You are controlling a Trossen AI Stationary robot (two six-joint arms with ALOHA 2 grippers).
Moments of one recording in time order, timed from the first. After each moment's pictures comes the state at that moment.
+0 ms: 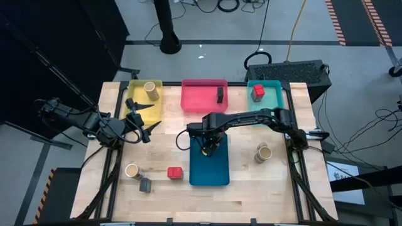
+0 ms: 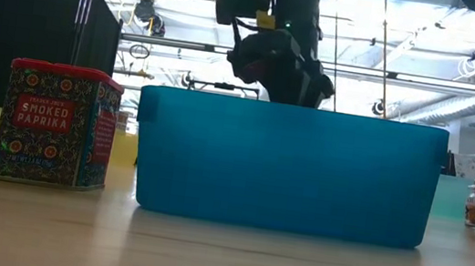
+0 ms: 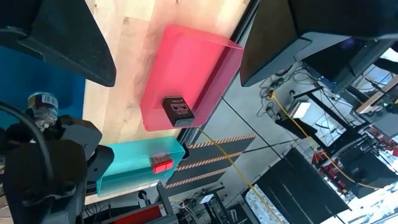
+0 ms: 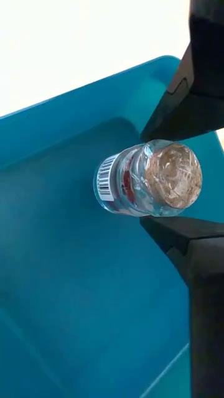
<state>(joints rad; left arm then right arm) -0.35 0.73 0.76 -0.44 -0.87 0.14 0.01 2.16 1.87 -1.30 -0.05 0.55</state>
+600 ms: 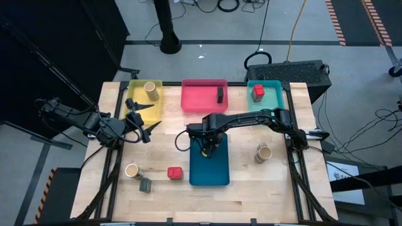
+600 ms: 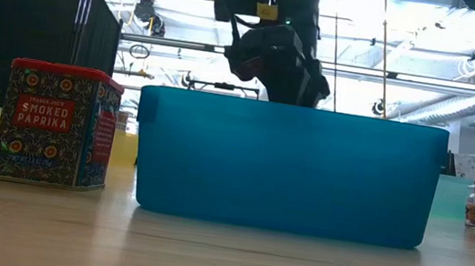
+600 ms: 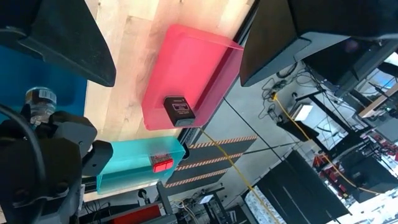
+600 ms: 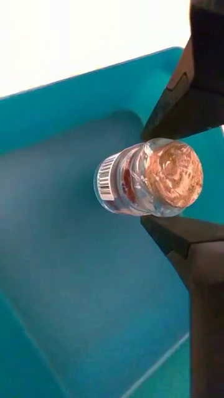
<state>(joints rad) -0.35 0.73 0.76 -0.44 -0.87 0.11 0.02 2.16 1.87 -1.28 -0.07 0.51</state>
